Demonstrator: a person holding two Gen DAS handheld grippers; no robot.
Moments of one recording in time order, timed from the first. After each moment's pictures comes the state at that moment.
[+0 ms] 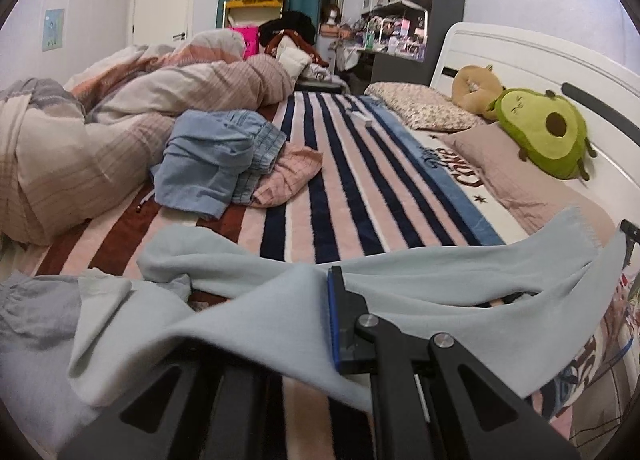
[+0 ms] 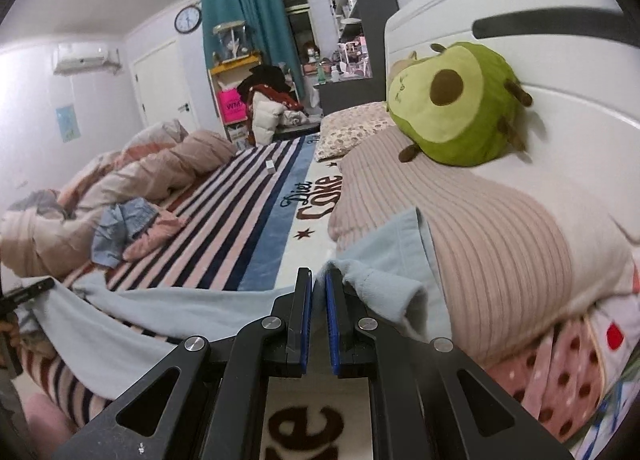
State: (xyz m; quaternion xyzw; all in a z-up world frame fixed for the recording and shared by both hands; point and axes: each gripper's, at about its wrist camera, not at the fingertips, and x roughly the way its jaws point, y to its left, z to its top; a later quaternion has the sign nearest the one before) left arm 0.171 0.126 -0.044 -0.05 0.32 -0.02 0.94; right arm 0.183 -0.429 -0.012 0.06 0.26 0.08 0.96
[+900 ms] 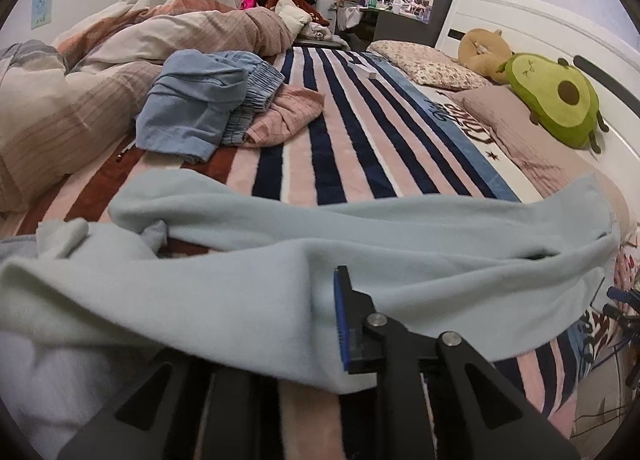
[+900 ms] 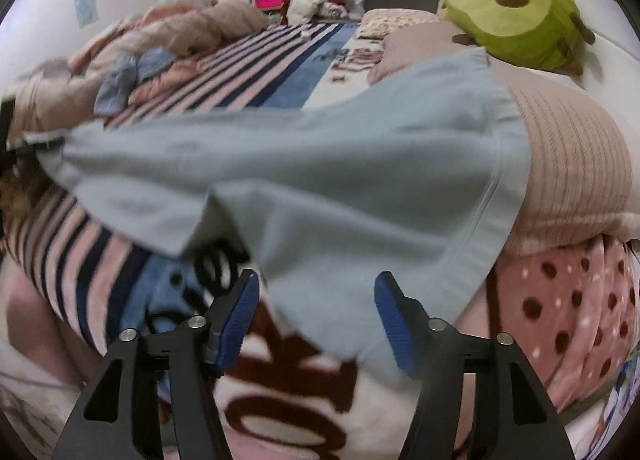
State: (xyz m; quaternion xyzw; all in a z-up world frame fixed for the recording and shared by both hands) left arm 0.181 0.118 -0.097 -0.05 0.39 -0.03 0.92; right arm 0.131 -0.384 -0.138 -0.06 0.42 0.14 0.90
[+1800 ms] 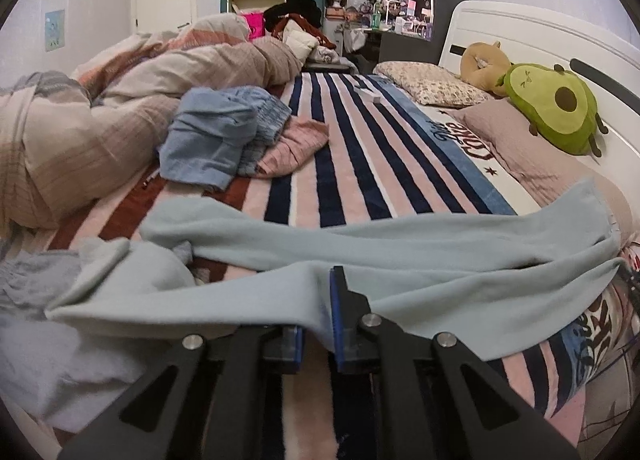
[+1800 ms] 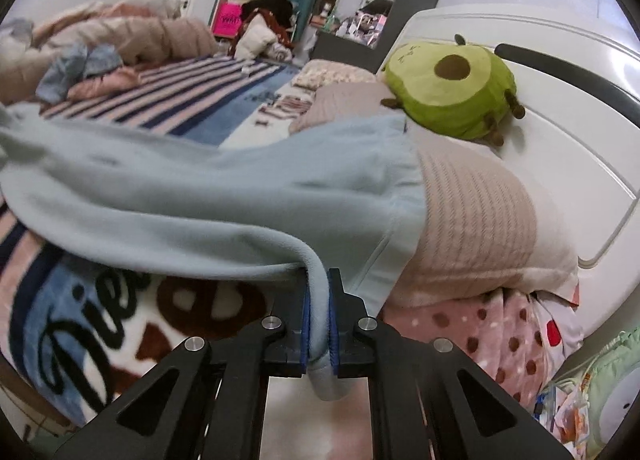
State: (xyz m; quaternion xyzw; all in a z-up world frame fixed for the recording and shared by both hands) left arm 0.156 0.109 -0.060 -0.03 0.35 0.00 0.94; right arm 0.129 -0.403 -0.104 -0.15 0.31 0.00 0.94
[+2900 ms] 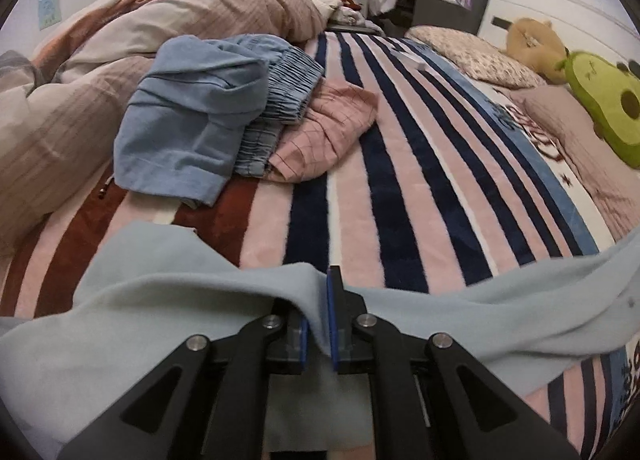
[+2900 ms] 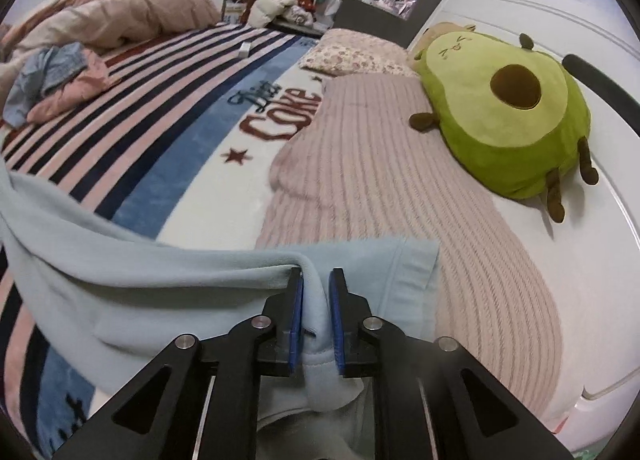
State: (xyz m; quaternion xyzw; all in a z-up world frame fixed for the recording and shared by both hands) left arm 0.314 0.148 -0.125 -0.04 0.41 0.04 0.91; right arm 0.333 -0.398 -0.058 -0.19 0.40 0.01 0.90
